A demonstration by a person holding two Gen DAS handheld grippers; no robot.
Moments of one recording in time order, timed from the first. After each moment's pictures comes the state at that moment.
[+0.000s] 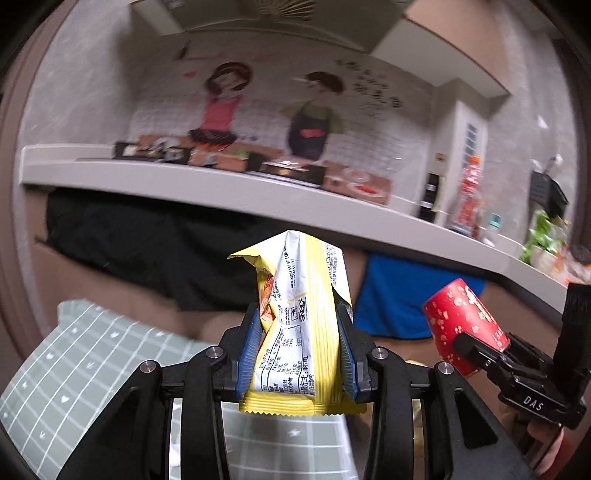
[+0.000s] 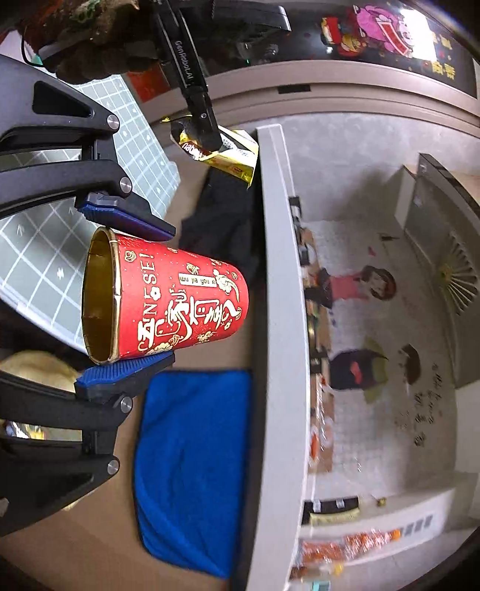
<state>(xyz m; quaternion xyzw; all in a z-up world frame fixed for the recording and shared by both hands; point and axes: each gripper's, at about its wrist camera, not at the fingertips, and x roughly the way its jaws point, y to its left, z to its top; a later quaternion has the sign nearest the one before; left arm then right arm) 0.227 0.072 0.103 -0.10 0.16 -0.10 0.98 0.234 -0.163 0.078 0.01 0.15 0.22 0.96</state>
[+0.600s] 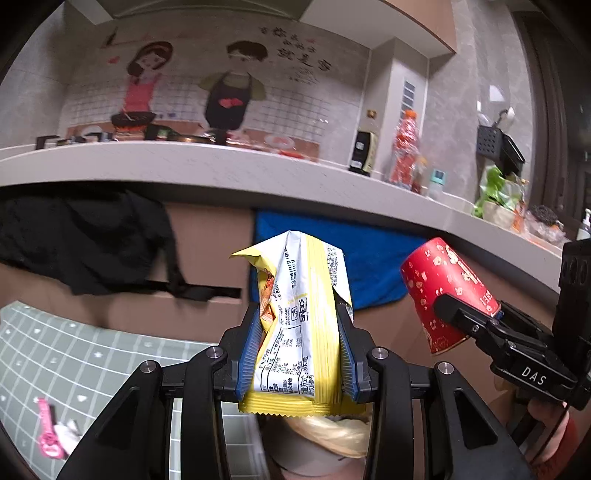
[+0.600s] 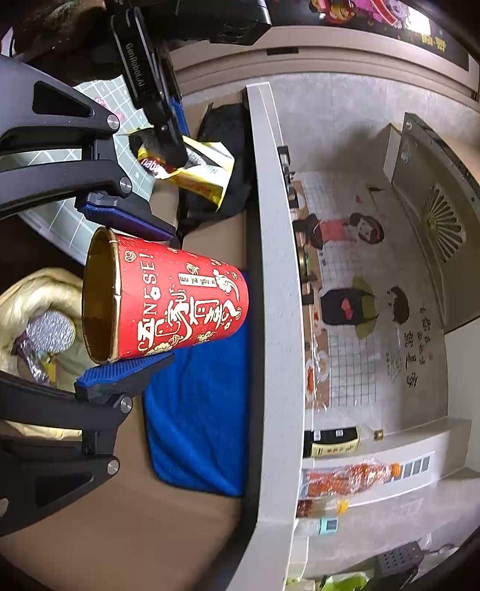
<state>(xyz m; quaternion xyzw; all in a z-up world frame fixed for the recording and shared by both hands) 0.250 -0.055 0.078 -0.07 0.20 -0.21 0.96 0.217 -0.253 0.077 0.01 0.15 0.13 0.98</state>
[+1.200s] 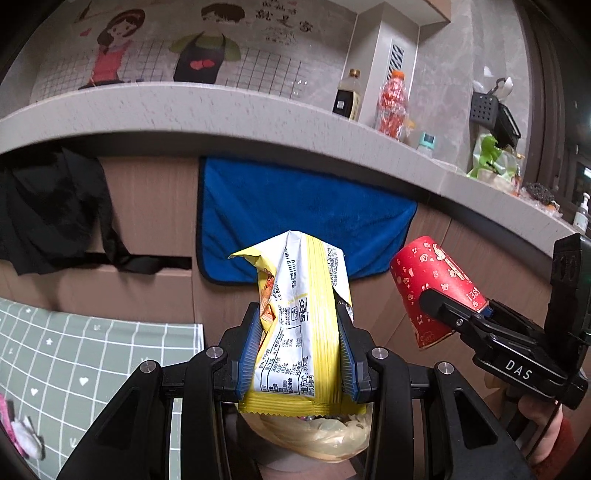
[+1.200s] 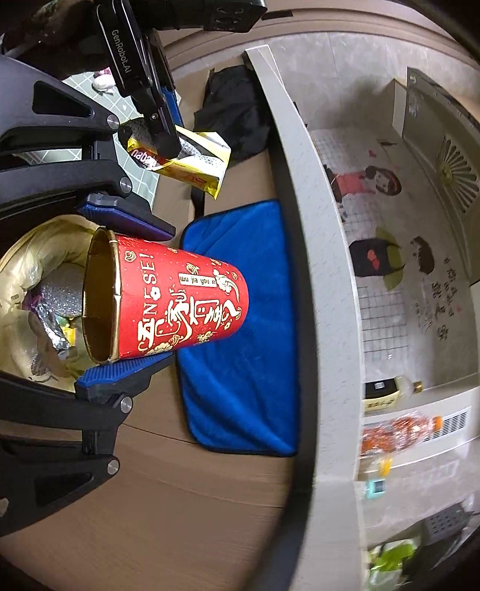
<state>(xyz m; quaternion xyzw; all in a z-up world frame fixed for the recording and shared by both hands) 0.292 -0.110 0.036 -0.07 0.25 -0.24 0.94 0.250 -0.307 0.036 0.04 0.20 0.07 0.98</state>
